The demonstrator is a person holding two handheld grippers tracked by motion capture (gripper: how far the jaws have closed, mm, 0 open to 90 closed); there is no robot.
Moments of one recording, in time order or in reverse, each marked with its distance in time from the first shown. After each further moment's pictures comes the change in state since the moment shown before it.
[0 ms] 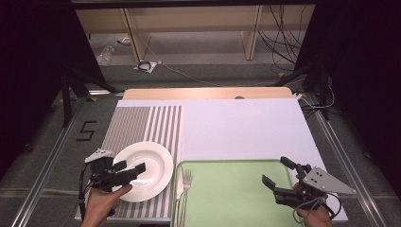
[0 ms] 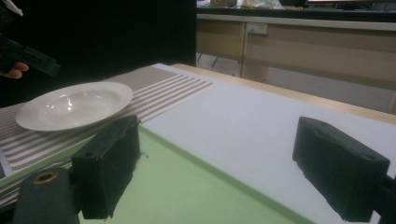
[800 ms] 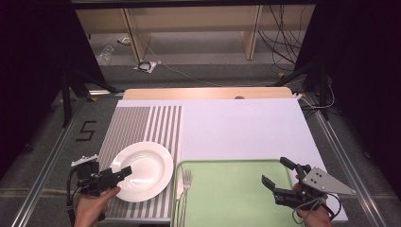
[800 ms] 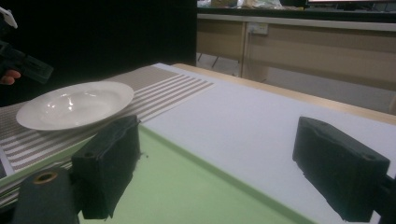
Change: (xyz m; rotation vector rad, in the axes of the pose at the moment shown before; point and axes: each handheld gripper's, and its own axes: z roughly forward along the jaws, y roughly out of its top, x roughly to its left) left arm 0.035 -0.013 -0.010 0.019 0.124 -0.140; right arm 0.002 0.000 0.000 0.002 -0.001 -0.005
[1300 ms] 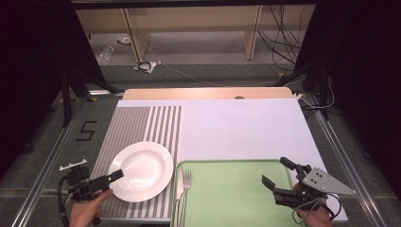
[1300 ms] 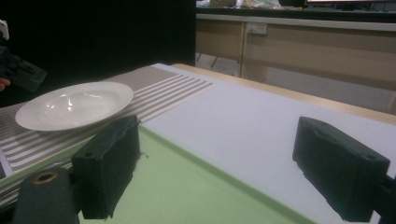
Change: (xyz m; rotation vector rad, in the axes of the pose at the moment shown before) left arm 0.023 -0.010 -0.006 0.024 0.023 -0.203; right arm 0.001 0.000 -0.001 0.001 -0.004 0.004
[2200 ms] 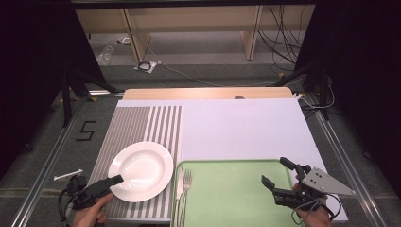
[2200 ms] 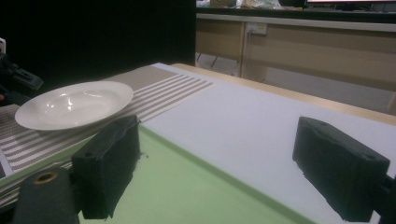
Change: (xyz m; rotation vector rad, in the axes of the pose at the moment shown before) left arm 0.019 -0.019 0.005 0.044 -0.074 -0.288; right arm 0.001 0.000 0.000 0.005 -0.003 -0.005
